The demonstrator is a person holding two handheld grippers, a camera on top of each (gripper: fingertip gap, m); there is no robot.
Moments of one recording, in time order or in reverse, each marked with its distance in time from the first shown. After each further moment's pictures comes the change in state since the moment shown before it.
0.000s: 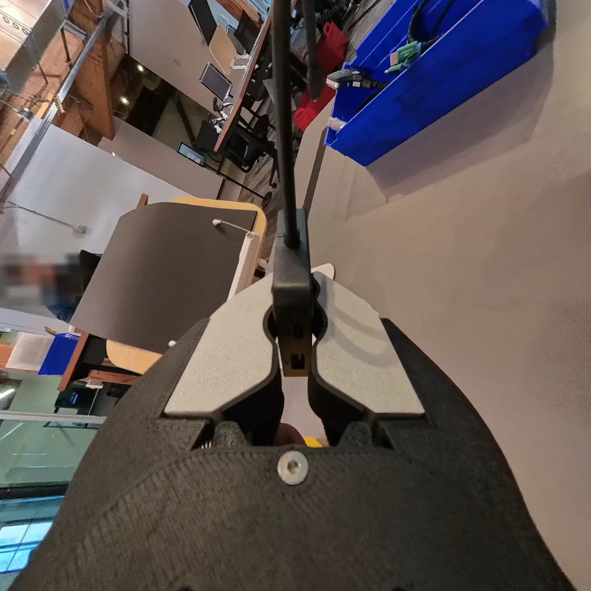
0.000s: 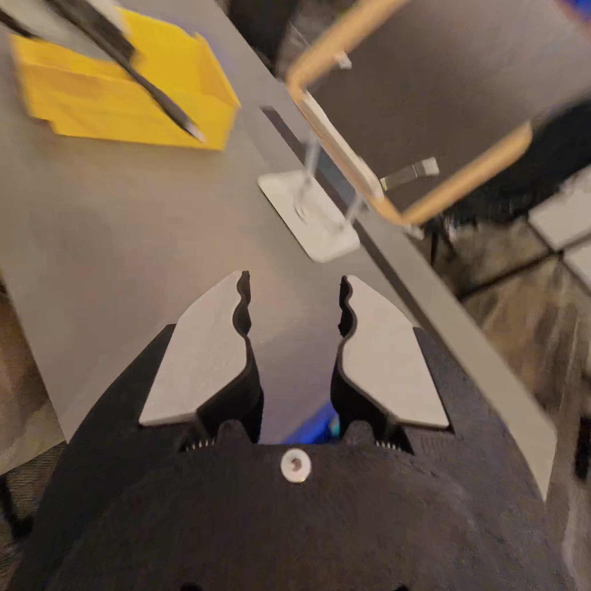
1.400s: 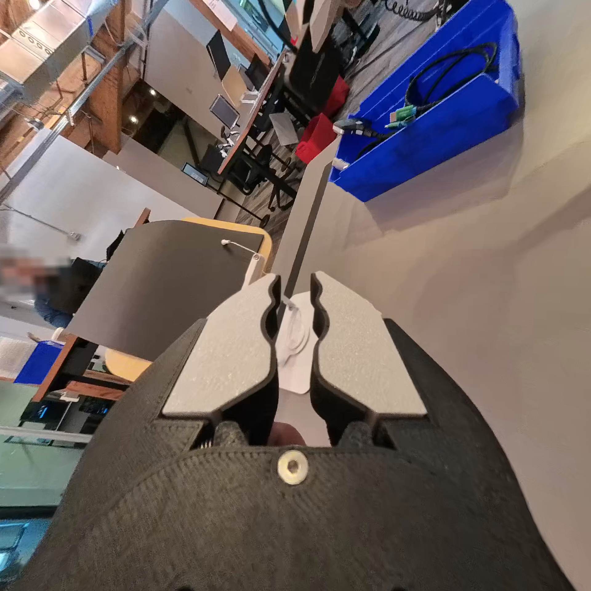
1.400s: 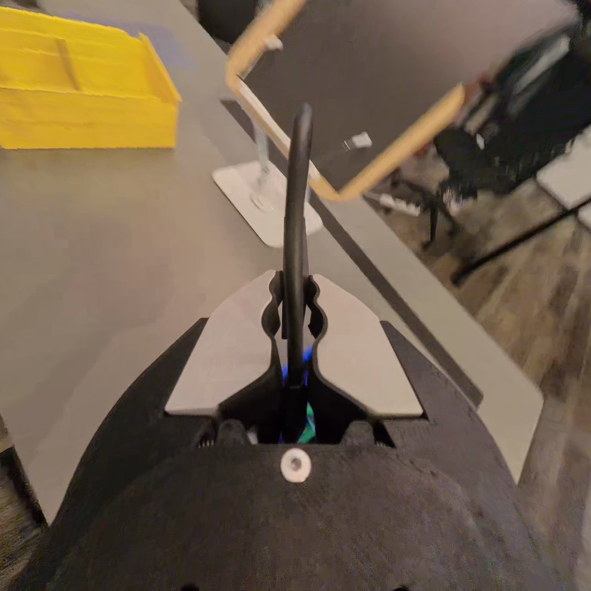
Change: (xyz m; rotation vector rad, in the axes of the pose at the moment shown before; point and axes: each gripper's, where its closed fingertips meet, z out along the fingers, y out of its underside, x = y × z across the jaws) left arm -0.014 -0.021 -0.019 0.085 -0.003 -0.073; right arm 0.091 0.006 -0.007 -0.017 -0.017 0.072
